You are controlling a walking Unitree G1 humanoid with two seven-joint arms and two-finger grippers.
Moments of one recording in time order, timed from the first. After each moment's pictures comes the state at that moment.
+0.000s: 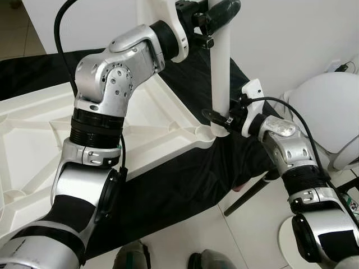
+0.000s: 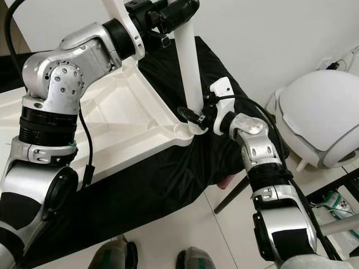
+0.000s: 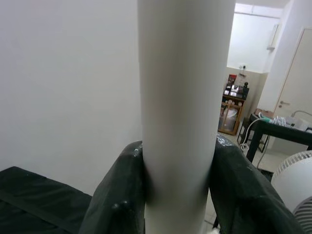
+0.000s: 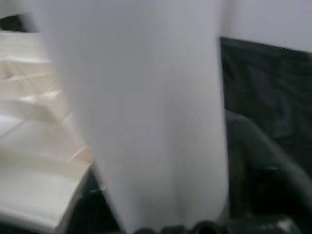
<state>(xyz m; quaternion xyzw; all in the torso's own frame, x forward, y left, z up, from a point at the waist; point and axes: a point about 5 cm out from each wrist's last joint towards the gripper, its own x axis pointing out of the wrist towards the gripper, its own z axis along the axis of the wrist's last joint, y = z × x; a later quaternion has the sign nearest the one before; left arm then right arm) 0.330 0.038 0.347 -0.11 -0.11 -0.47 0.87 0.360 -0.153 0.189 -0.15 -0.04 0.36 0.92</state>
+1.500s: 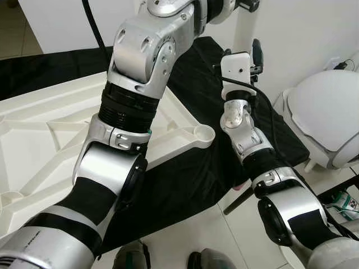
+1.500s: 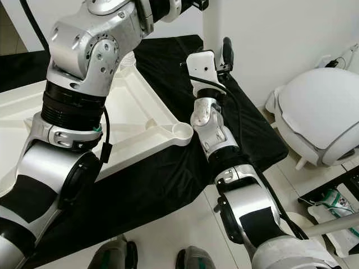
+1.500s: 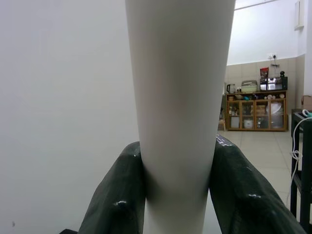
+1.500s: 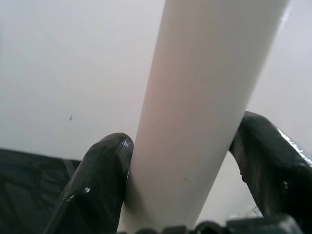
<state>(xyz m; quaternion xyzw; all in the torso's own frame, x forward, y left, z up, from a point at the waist) 0.320 -0.002 0.401 0.00 -0.22 -0.40 0.89 0.377 -0.103 0.225 -0.27 -0.28 -0.14 0.91</state>
